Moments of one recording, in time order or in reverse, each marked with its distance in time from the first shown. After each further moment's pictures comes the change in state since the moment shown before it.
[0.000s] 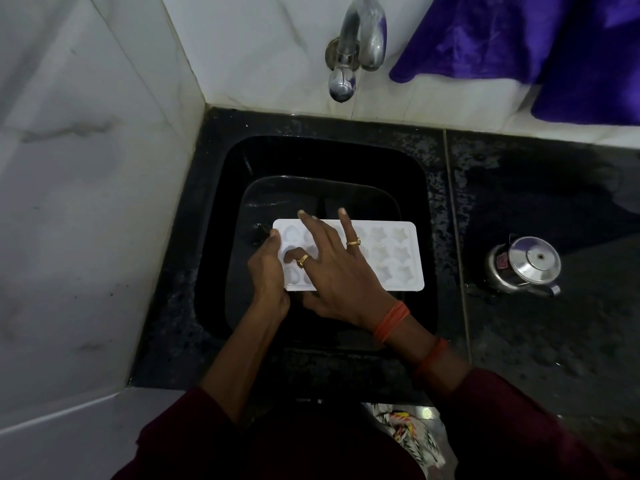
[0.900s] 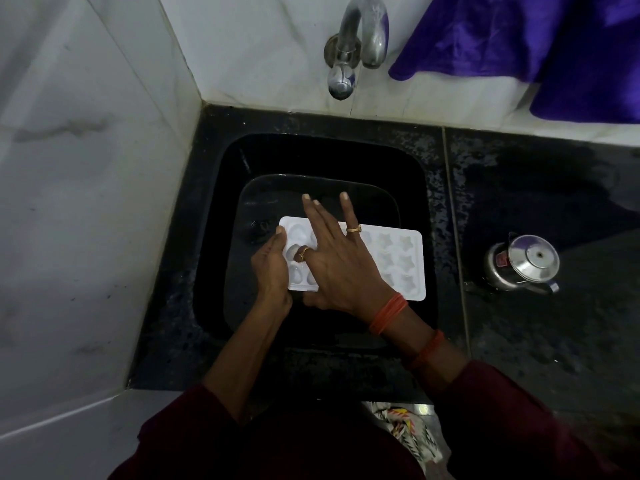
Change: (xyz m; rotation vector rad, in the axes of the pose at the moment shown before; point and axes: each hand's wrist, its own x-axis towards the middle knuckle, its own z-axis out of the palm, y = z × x) left_hand -0.001 0.003 0.008 0.043 0.017 0.028; right_hand 0.013 0.004 -0.005 -0.116 -0.005 0.002
